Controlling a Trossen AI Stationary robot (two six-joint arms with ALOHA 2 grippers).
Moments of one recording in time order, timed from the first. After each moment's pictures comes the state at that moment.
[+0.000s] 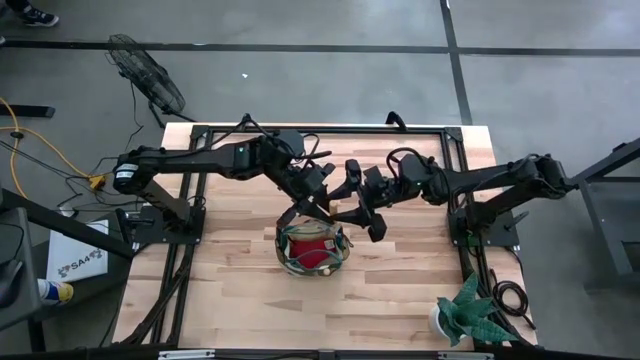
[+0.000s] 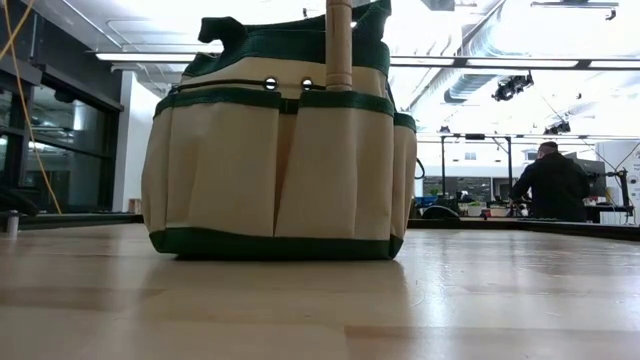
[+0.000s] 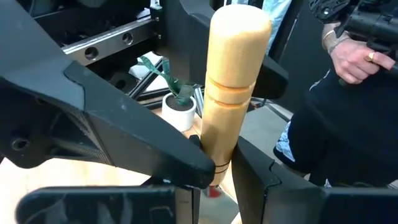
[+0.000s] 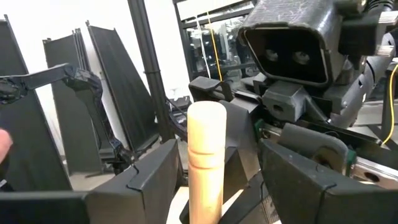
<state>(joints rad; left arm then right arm) 0.09 1.54 1.49 -0.25 0.68 0.08 0.05 1.37 1.04 0.39 -0.26 0.20</state>
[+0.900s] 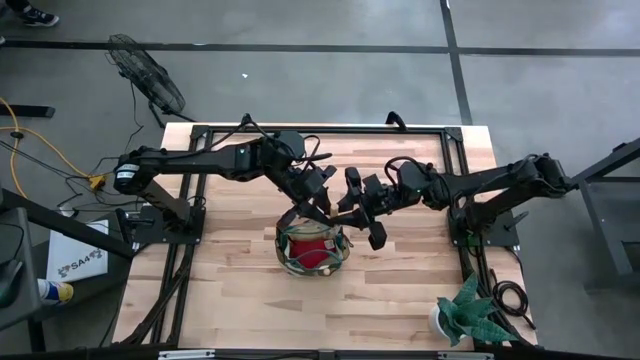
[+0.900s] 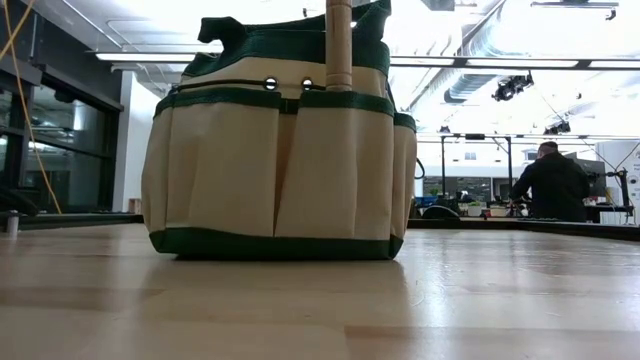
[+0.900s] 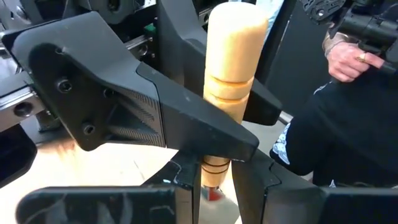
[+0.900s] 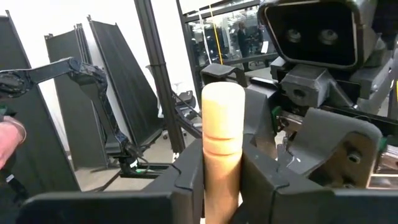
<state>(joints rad) 0.09 1.54 1.49 -0.23 0.71 0.08 0.12 1.37 1.04 0.35 -0.22 0.20</state>
